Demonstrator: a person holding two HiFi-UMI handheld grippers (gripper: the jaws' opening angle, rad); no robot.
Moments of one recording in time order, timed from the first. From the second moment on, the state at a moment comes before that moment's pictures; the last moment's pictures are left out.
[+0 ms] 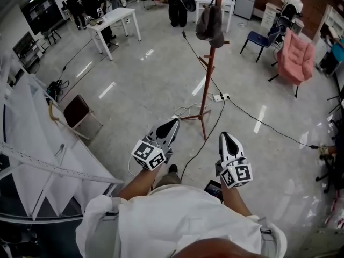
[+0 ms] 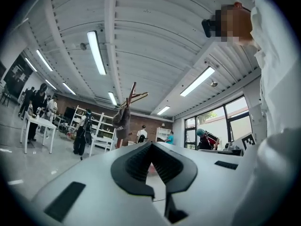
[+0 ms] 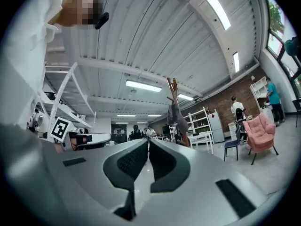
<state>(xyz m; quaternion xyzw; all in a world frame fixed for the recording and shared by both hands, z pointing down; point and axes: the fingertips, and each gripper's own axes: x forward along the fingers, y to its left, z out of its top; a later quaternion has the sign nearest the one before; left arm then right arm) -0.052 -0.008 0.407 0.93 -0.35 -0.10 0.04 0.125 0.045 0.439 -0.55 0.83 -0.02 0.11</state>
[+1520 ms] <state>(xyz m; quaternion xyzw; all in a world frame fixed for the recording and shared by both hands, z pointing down) -0.065 -0.185 0.413 0.94 -0.32 -0.08 0.06 0.124 -0.116 0.434 -0.57 0.82 0.01 0.07</state>
